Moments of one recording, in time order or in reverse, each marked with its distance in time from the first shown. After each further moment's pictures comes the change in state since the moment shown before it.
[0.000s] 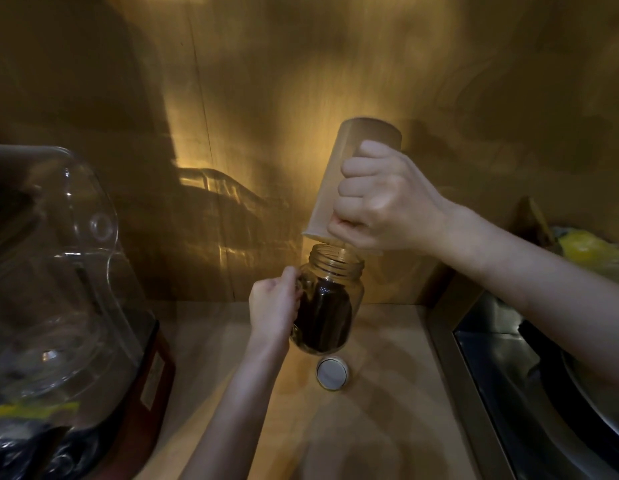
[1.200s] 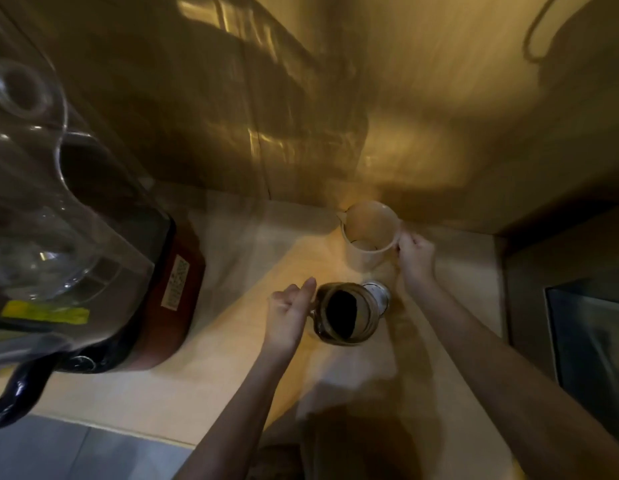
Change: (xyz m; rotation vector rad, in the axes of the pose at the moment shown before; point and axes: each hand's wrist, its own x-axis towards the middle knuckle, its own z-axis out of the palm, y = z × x) left_hand 0.022 -0.166 -0.048 0.147 0.107 -0.170; right_hand -0.189 -0.111 0.247 0.977 0.012 2.164
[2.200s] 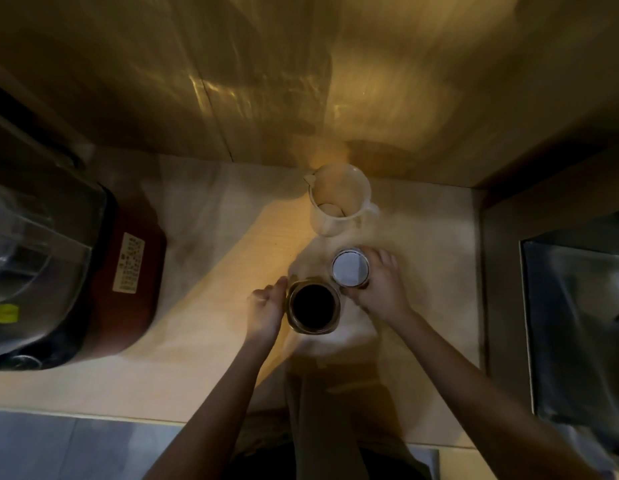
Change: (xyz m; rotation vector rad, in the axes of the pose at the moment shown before) left_hand 0.001 -0.071 0.009 0.171 0.009 -0.217; right_hand -0.049 0.087 -0.040 -0.859 -0.322 -0.389
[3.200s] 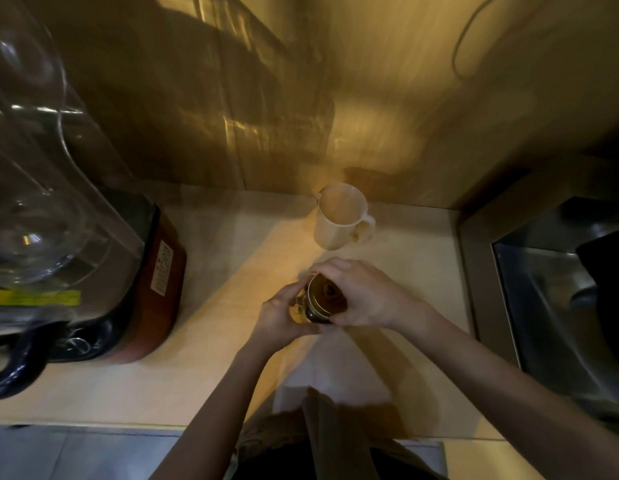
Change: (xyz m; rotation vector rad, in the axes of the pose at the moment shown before) left_hand -0.016 0.004 -0.039 0.450 -0.432 0.495; right_hand -0.051 -0.124 -0.071 -0.332 -0.386 -0.451
